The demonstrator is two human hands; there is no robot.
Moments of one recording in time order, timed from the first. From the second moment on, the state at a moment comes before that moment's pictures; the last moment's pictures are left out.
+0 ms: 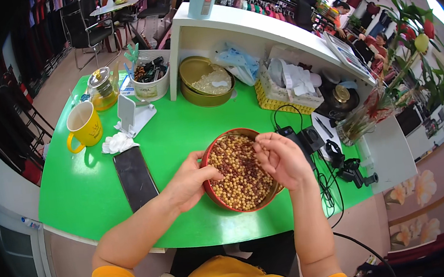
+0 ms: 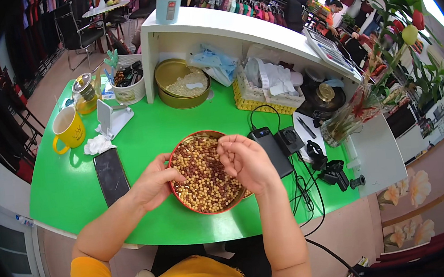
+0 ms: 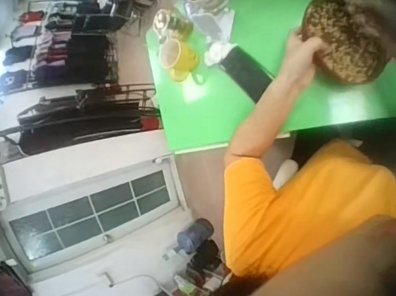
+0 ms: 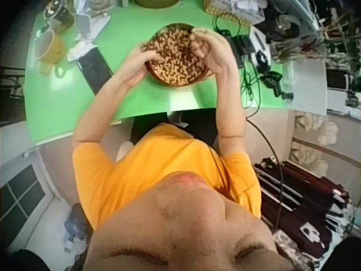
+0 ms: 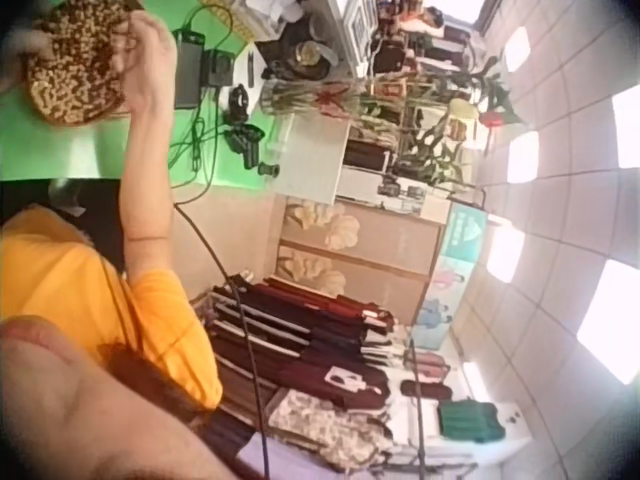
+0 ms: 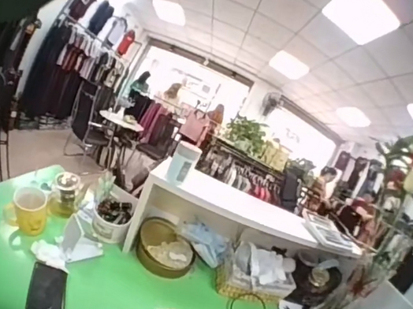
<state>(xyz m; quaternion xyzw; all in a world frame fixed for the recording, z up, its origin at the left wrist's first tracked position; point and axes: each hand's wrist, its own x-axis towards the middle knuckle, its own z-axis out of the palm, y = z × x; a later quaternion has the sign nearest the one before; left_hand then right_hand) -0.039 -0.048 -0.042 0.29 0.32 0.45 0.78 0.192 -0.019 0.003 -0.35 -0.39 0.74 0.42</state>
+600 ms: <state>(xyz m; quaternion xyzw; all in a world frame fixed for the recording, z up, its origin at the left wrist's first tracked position) -0.056 -0.037 -0.037 0.27 0.31 0.53 0.74 0.230 -0.020 -0.029 -0.48 -0.42 0.28 0.72</state>
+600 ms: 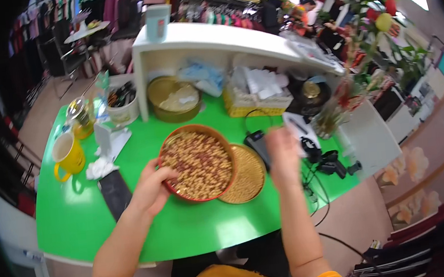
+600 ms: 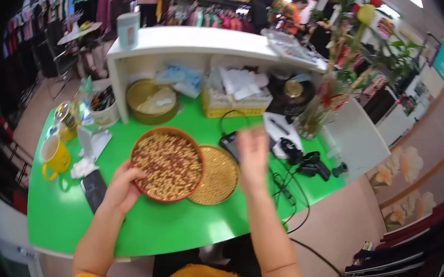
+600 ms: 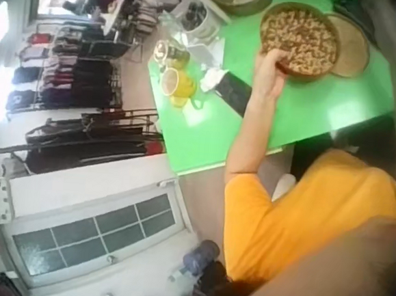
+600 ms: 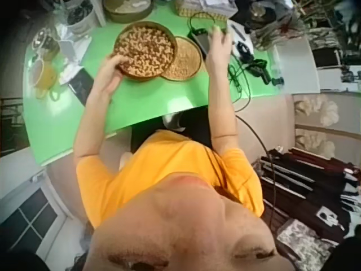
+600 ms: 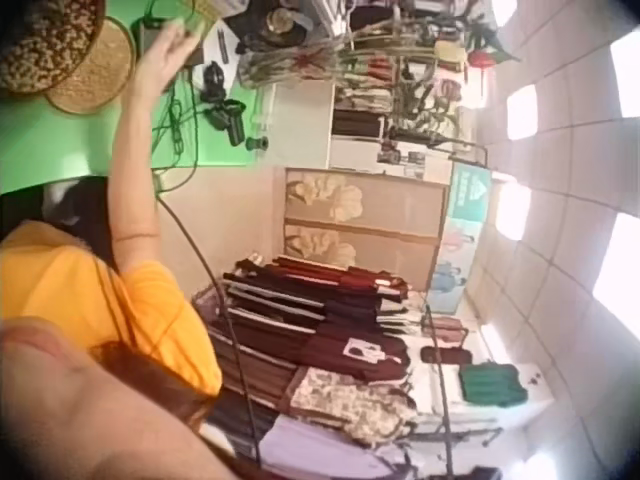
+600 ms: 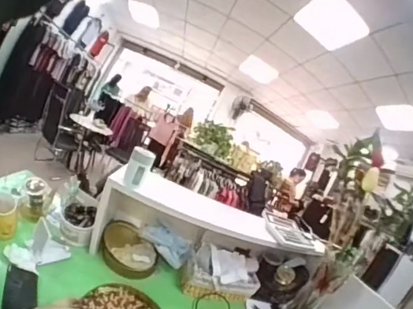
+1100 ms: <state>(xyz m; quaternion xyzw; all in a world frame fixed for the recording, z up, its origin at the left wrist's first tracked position) -0.046 -0.046 -0.033 0.28 0.33 0.48 0.77 0.166 -0.051 0.000 -0.47 -0.81 0.16 0.32</state>
